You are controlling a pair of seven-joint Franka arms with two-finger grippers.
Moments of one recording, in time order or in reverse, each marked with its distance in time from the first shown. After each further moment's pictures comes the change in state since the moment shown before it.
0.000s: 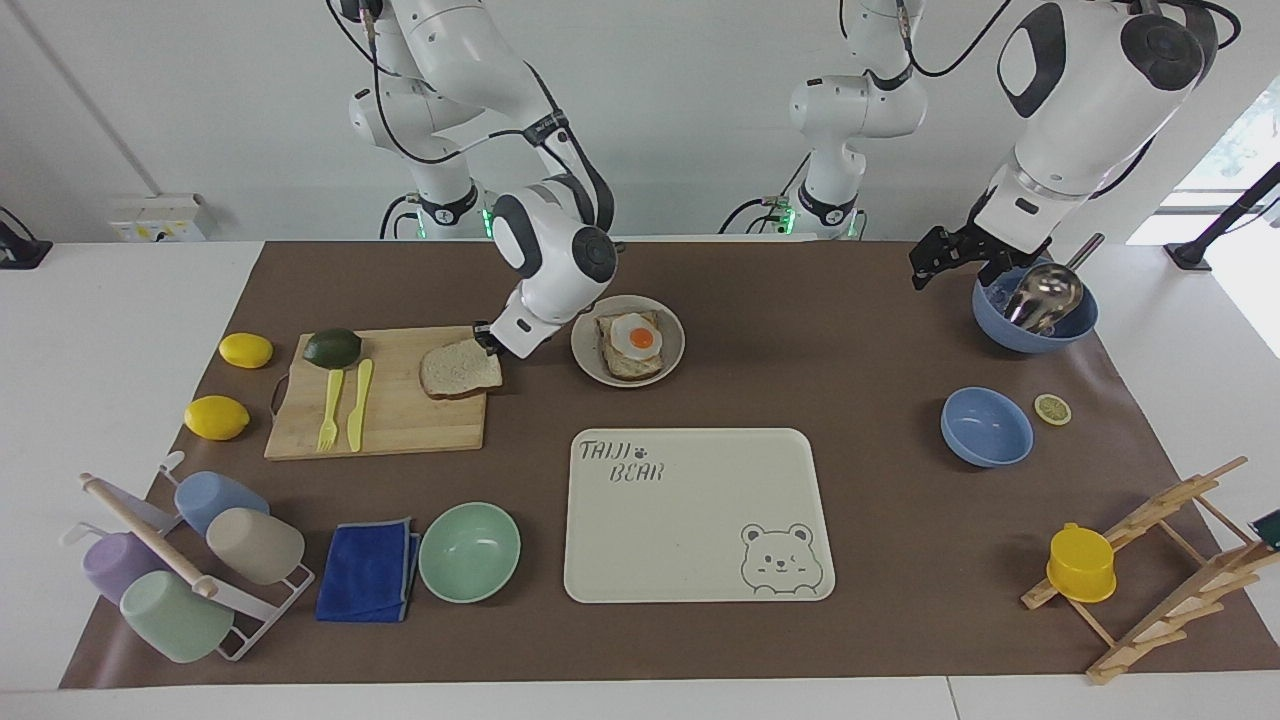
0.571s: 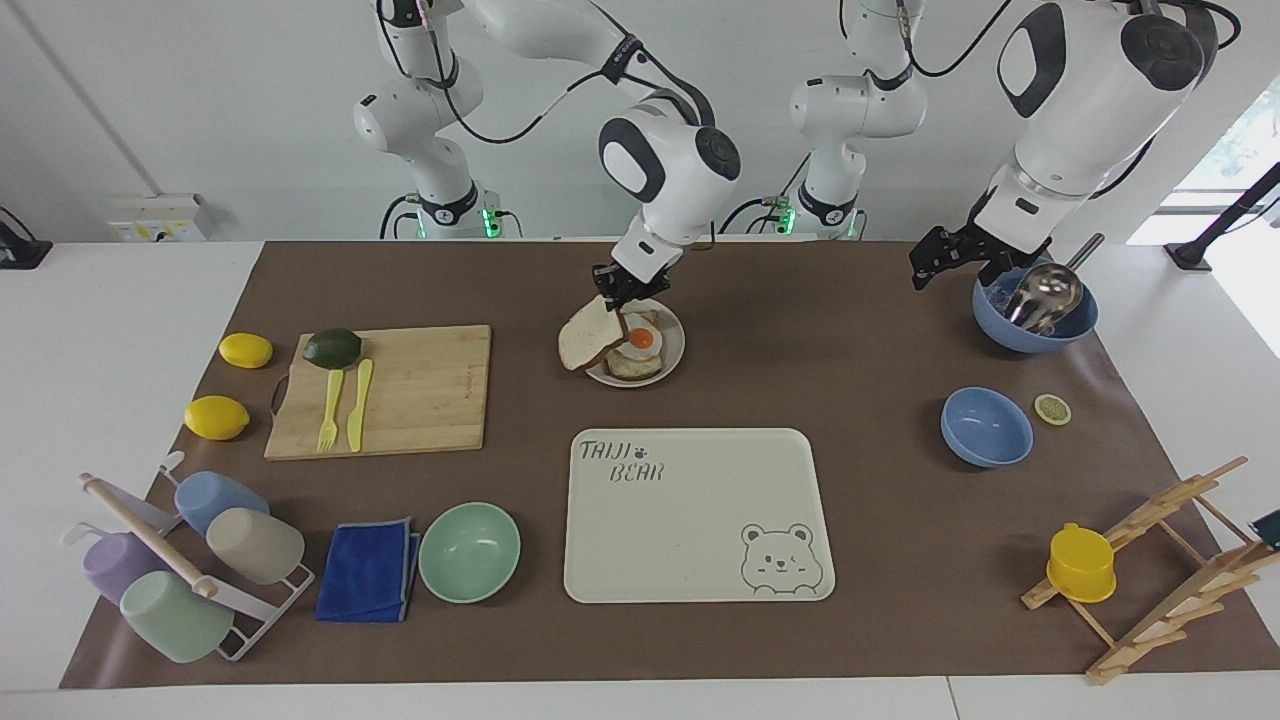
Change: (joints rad) left arm 0.000 0.000 0.001 0.000 0.000 0.000 0.000; right arm 0.266 0.049 0.011 0.247 0.171 -0.059 0.277
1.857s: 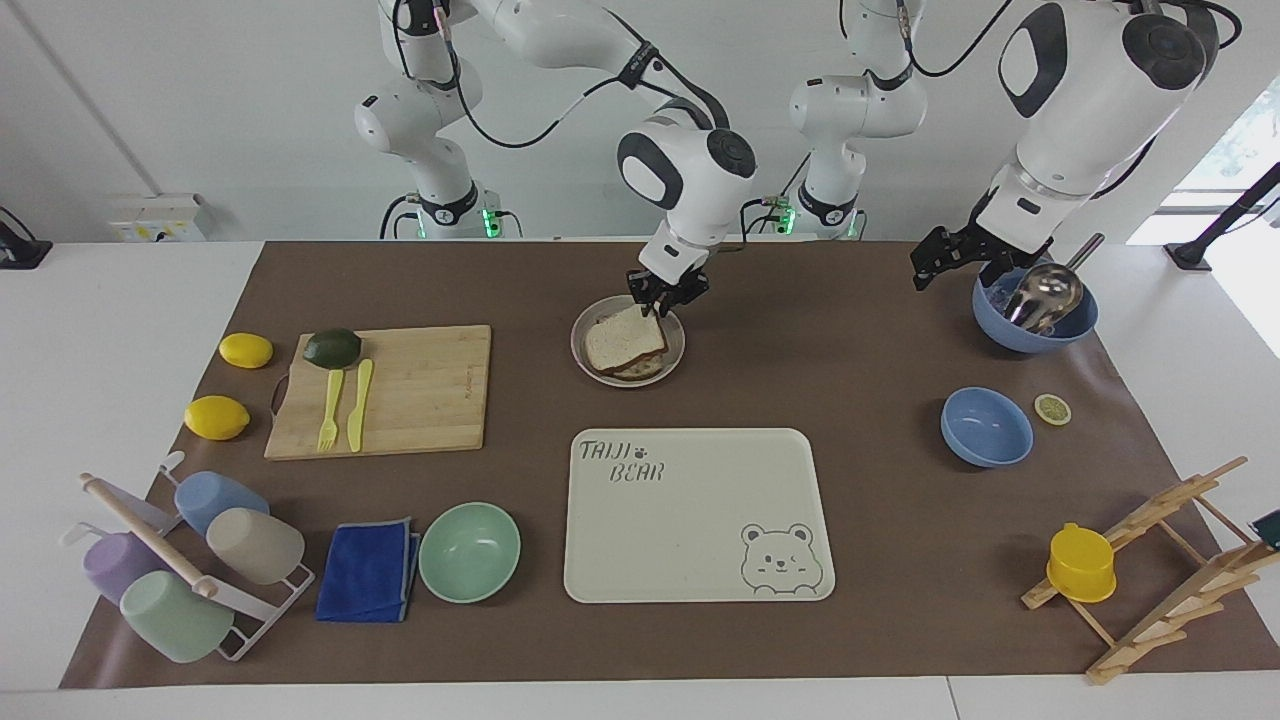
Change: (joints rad) left arm 0.002 0.000 -0.001 0.000 0.000 0.013 0.000; right arm 0.018 0.041 0.000 -0.009 0.092 0.178 0.035
